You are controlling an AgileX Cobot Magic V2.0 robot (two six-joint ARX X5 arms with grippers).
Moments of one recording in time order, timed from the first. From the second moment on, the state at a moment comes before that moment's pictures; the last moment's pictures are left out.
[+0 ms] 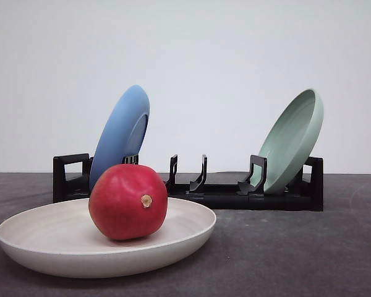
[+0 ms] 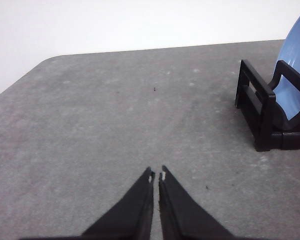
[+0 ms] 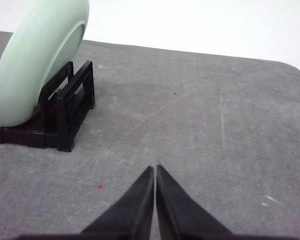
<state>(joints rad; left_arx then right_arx) 0.01 0.00 0.02 -0.18 -0.05 0.09 -0.01 0.01 0.02 -0.17 -0.03 -0.05</state>
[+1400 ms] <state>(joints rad) 0.01 0.00 0.02 -0.18 -0.05 0.09 -0.01 0.01 0.02 -0.17 -0.03 -0.05</state>
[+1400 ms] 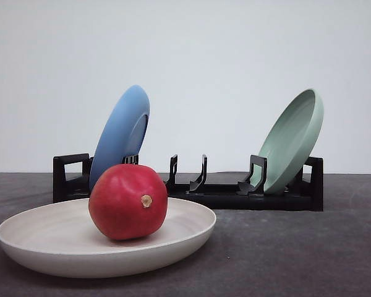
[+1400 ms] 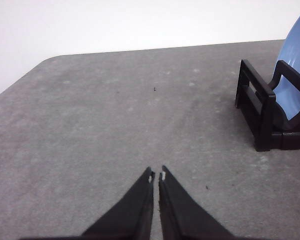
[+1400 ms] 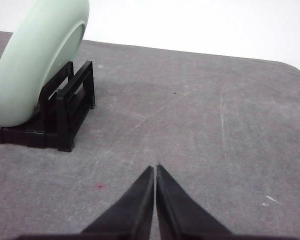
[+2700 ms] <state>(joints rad) 0.01 0.00 0.02 -0.18 -0.05 0.09 -0.01 0.01 0.02 -0.17 -0.03 -0.05</state>
